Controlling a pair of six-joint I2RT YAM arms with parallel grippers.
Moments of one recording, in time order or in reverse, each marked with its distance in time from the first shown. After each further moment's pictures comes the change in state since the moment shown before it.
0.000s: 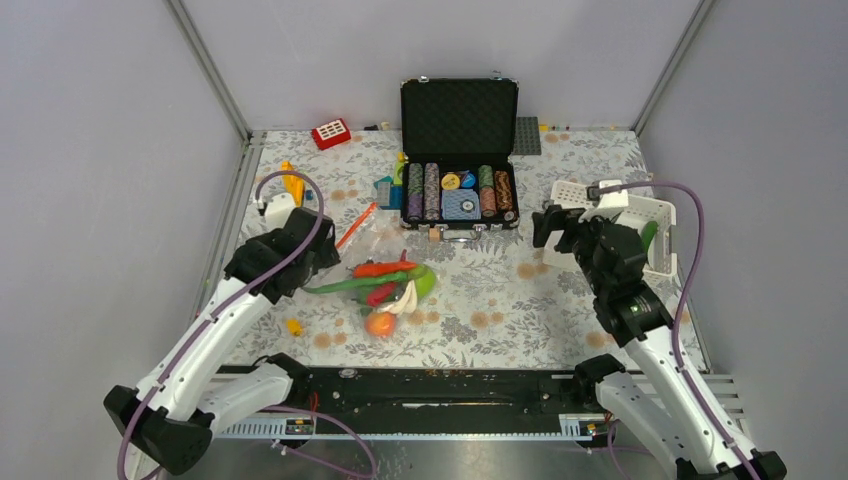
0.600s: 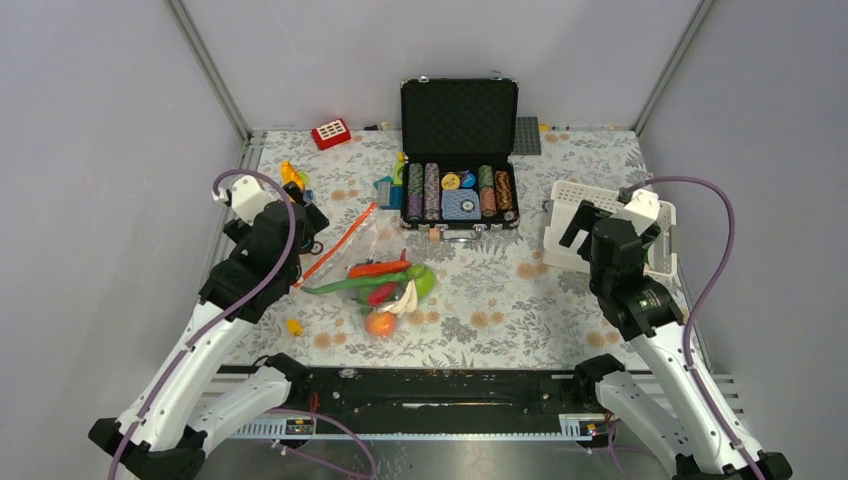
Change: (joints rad) left arm 0.010 -0.130 0.039 0.326 -0.185 0.009; right arm 0.000 0.057 0.134 -0.381 0.519 0.262
